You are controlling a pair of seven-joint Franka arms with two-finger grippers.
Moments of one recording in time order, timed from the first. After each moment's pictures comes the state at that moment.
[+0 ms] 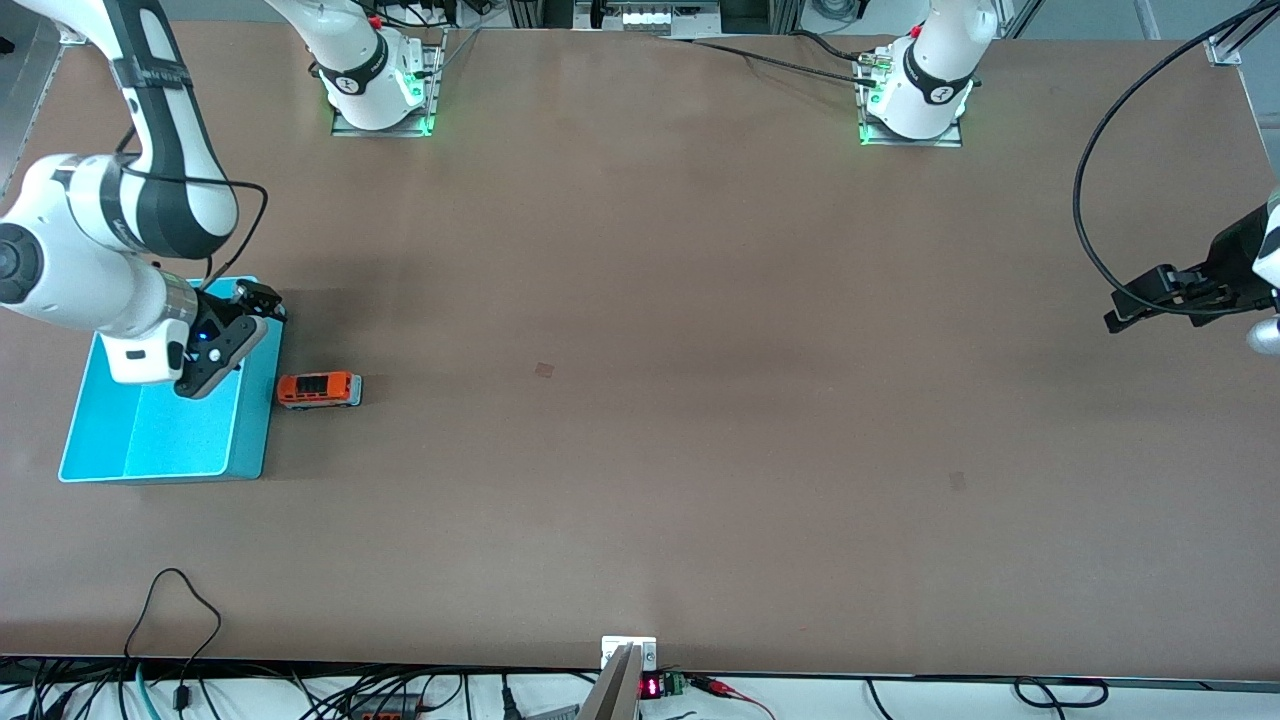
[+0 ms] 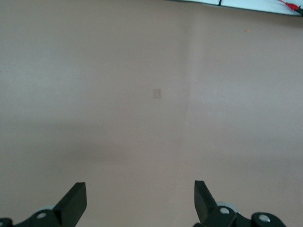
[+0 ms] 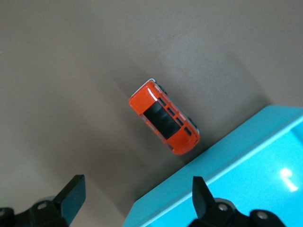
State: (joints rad) left arm 0.04 0.11 0.01 -1.55 -0.05 1.70 -0.05; right arm -0.07 0.28 0.04 -1.94 0.00 2.10 -0.97
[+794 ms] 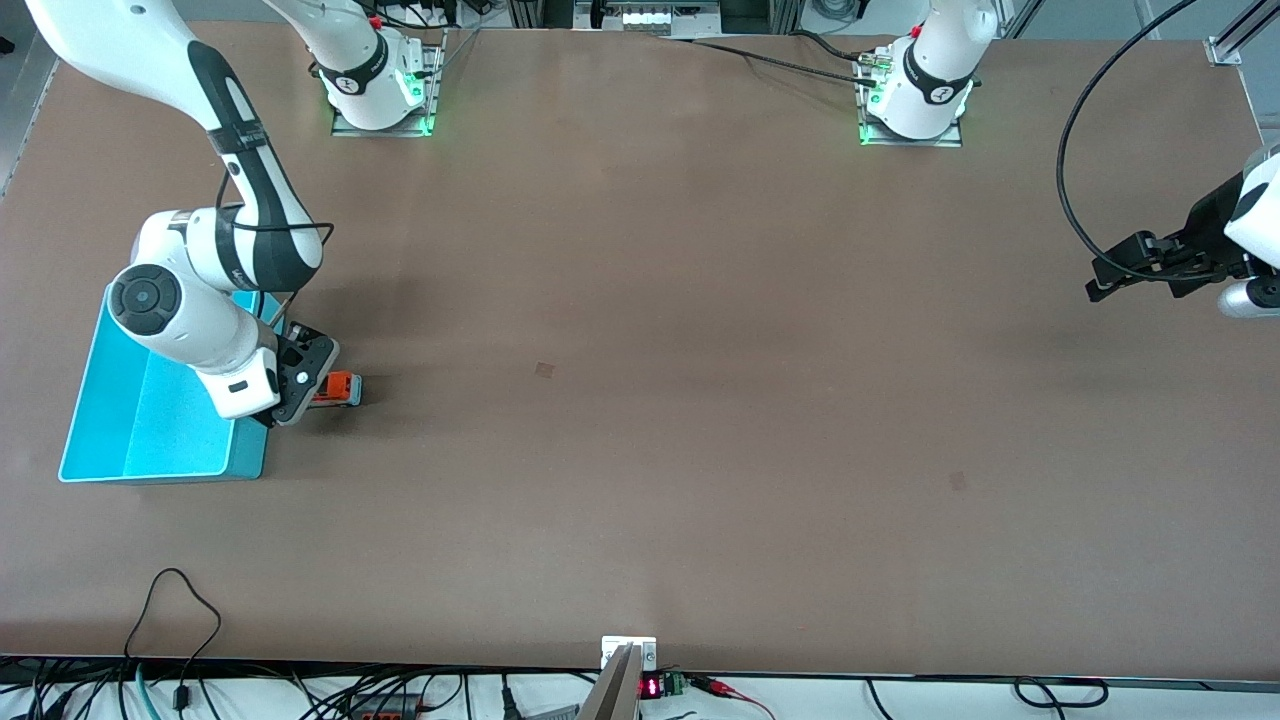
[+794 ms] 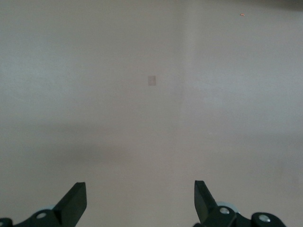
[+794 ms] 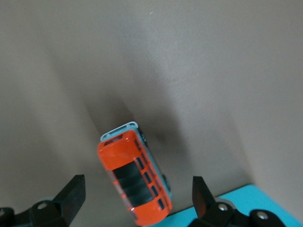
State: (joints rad) left arm 0.04 0.03 -0.01 -1.64 -0.05 1.71 -0.05; right arm 0.01 0.41 0.04 -1.96 -0.11 2.38 -1.10
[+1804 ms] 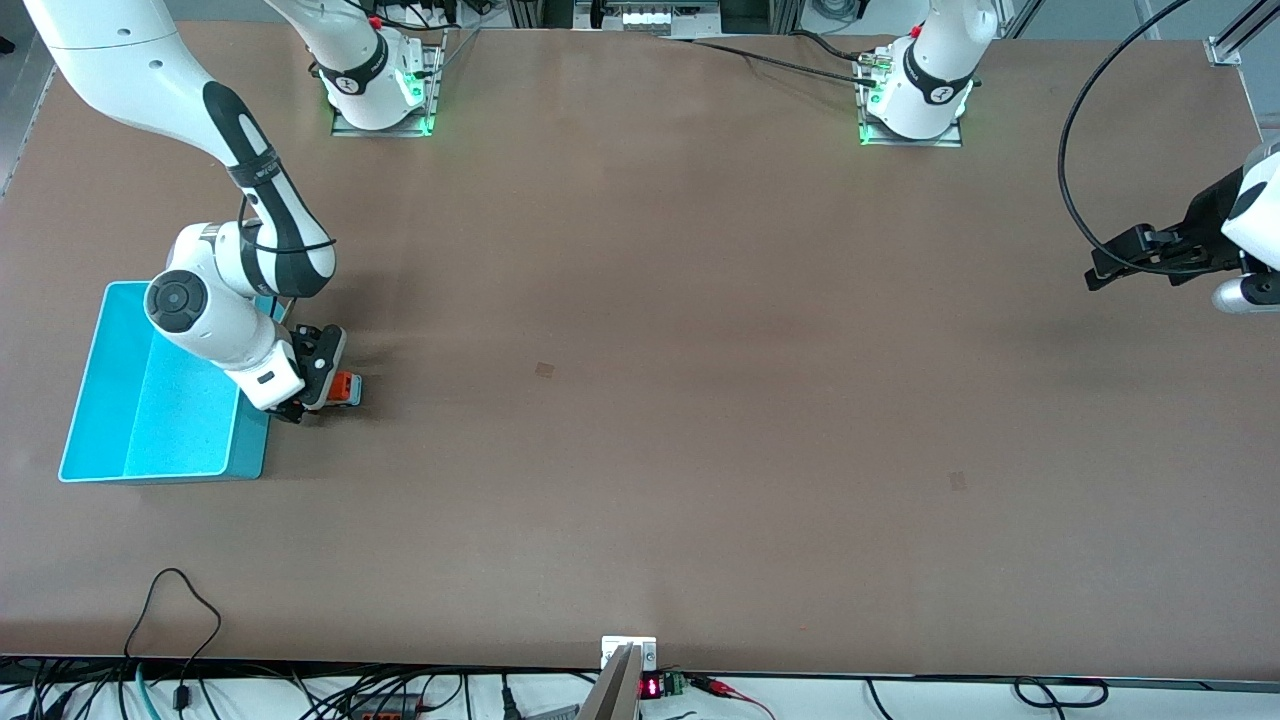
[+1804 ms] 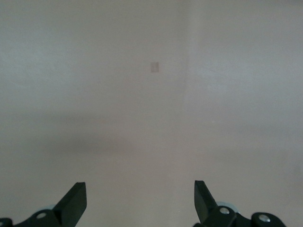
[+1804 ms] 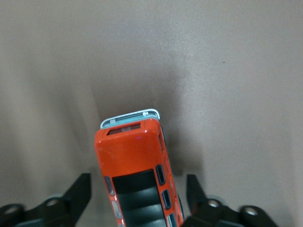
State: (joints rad) left arm 0.05 0.03 -0.01 -1.64 -0.04 1.65 -0.05; right arm -0.04 0.48 0.04 -2.07 -0.11 2.57 -1.31
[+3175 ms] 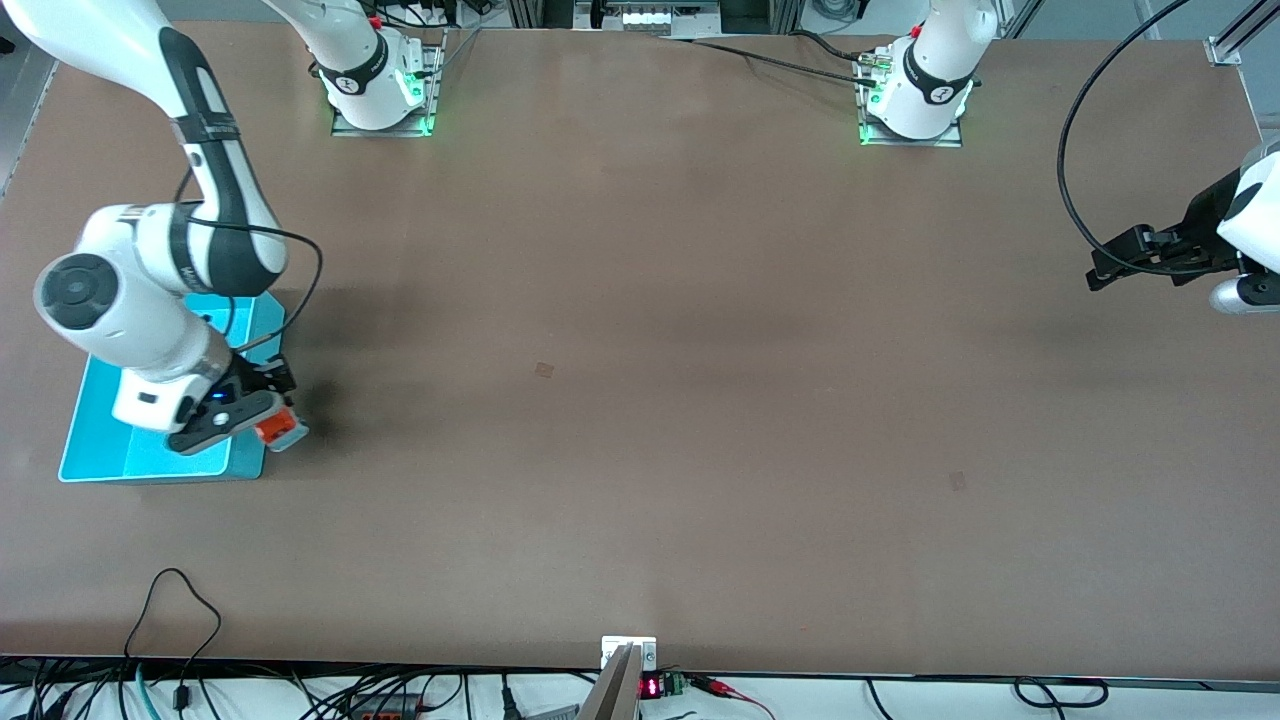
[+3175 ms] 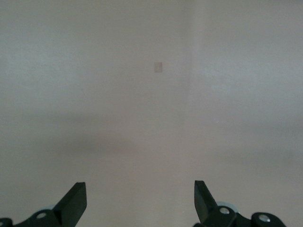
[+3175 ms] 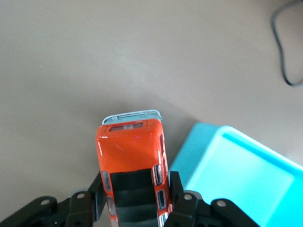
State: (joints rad) left arm 0.04 0.03 -0.01 -1.64 -0.02 1.65 -0.05; right arm 0.04 0.39 -0.06 -1.81 -0.10 2.26 -0.46
